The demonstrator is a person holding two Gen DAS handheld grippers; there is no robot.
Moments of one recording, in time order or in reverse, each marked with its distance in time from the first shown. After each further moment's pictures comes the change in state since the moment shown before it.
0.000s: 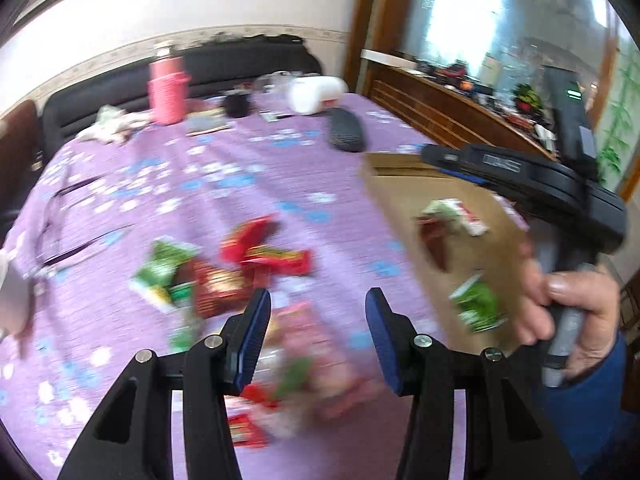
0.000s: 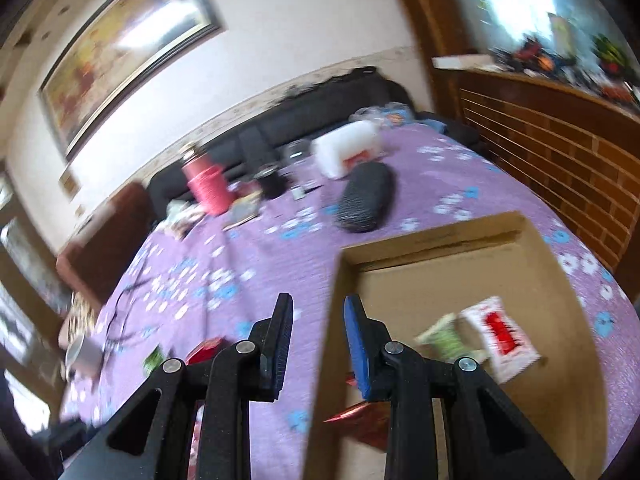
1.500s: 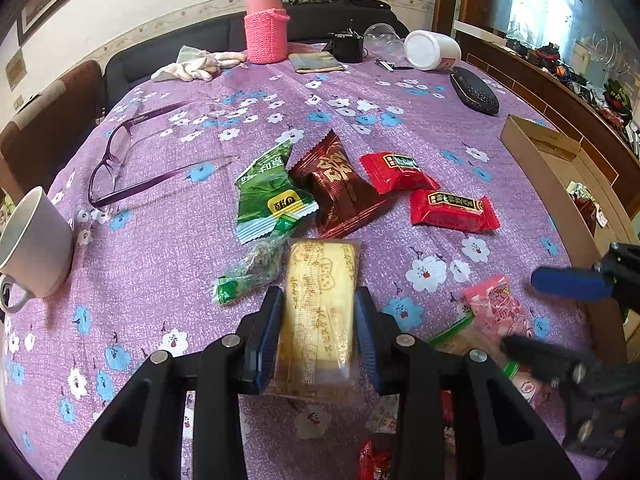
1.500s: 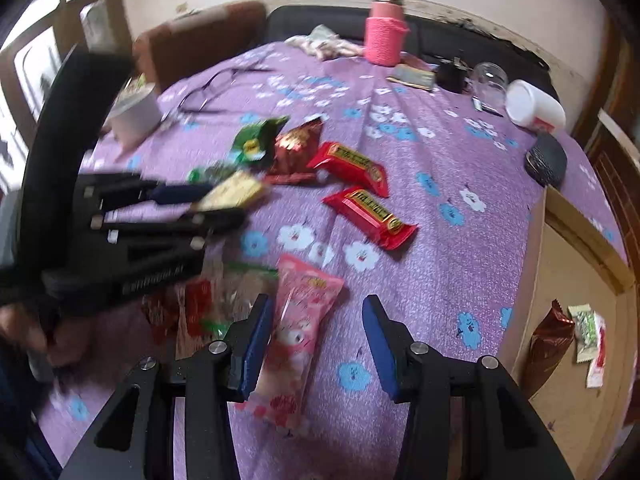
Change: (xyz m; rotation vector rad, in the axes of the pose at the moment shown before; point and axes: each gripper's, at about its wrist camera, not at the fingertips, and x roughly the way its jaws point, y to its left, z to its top) left arm 0.053 0.073 -0.020 -0.093 0.121 0.248; right arm 0.042 0.114 -0.104 -0.624 0.417 0.120
